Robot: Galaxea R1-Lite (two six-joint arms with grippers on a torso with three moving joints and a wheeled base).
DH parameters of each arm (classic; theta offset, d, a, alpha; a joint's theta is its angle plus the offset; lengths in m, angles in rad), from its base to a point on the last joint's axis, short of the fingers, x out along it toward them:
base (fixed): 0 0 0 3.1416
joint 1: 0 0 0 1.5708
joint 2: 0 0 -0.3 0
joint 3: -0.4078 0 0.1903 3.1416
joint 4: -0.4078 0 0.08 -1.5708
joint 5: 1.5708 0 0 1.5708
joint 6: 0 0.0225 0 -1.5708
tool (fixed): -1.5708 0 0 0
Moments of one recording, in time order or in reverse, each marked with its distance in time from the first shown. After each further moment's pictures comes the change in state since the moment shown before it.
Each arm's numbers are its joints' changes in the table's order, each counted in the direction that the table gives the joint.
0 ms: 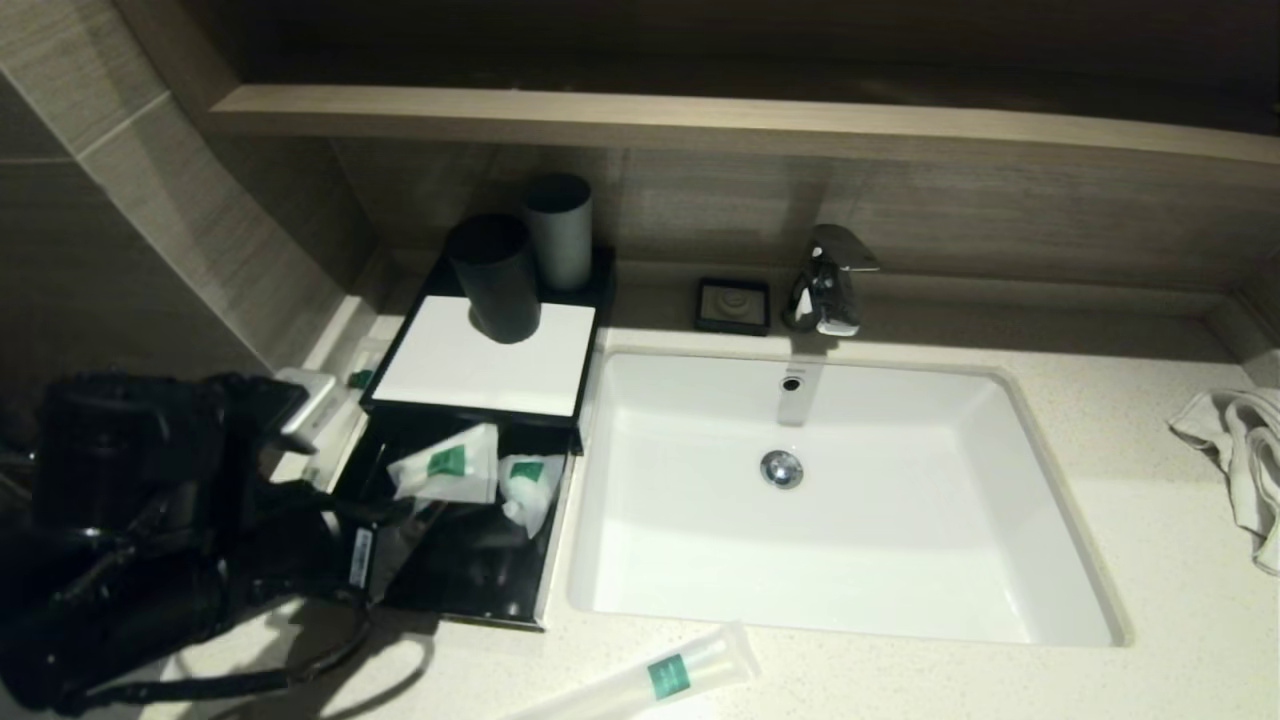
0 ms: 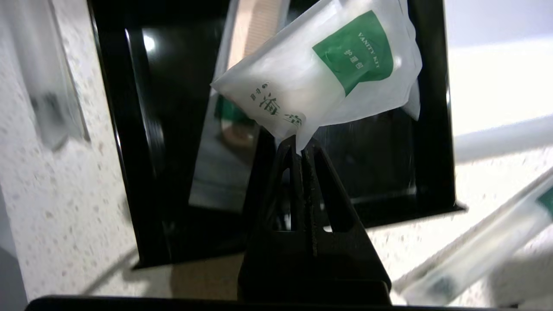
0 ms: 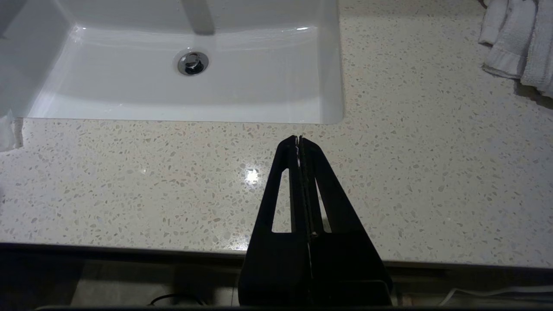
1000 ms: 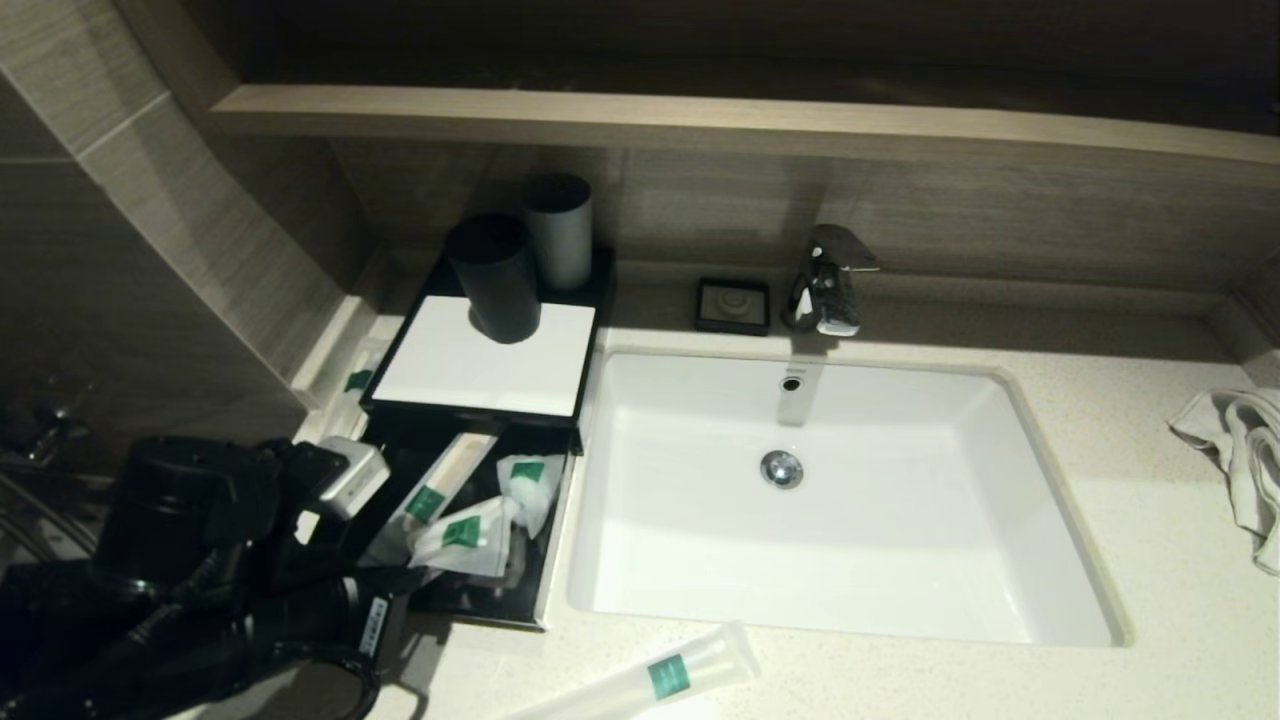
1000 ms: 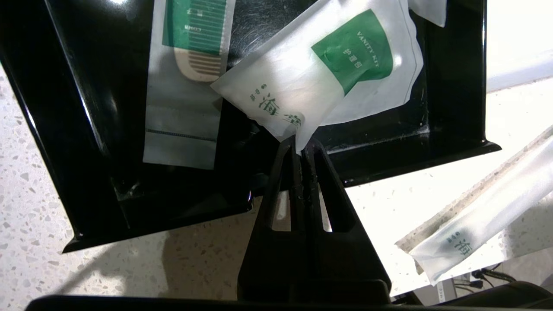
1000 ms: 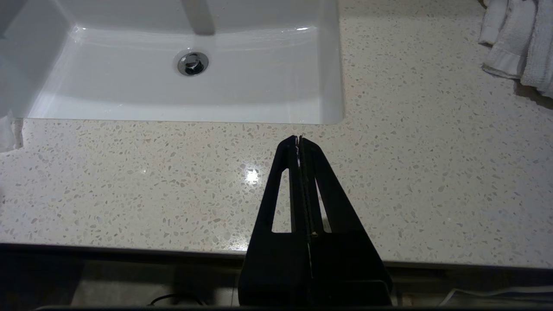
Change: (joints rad) left arm 0.010 0.065 0.074 0.004 -0.056 0.010; right arm 0.000 0.000 0.000 0.000 -0.001 0.000
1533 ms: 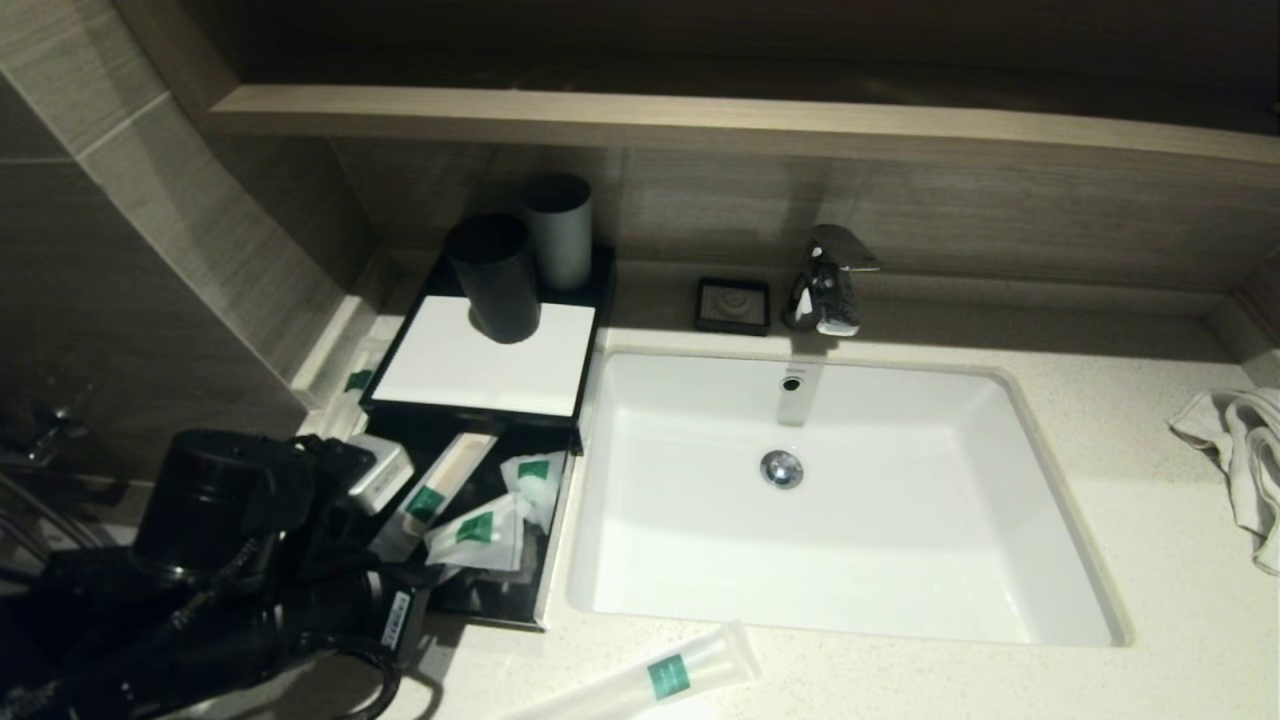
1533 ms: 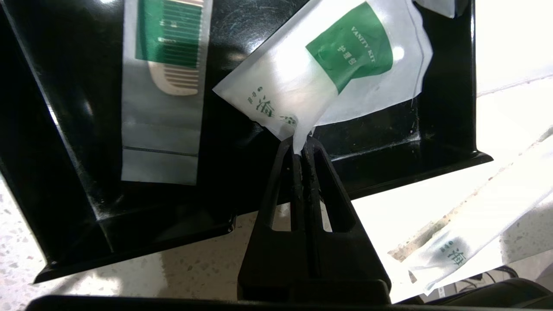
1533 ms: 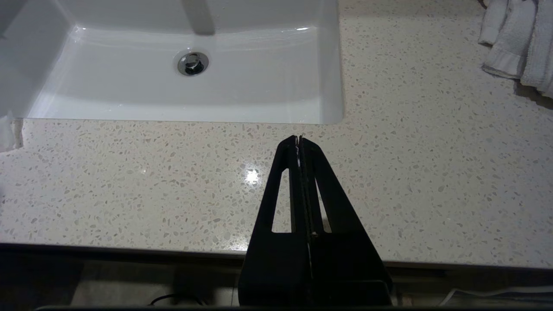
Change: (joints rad) left arm 0.026 0.046 -0.029 0.000 0.000 0.000; right arm 0.000 0.000 0.000 0.000 0.000 0.000
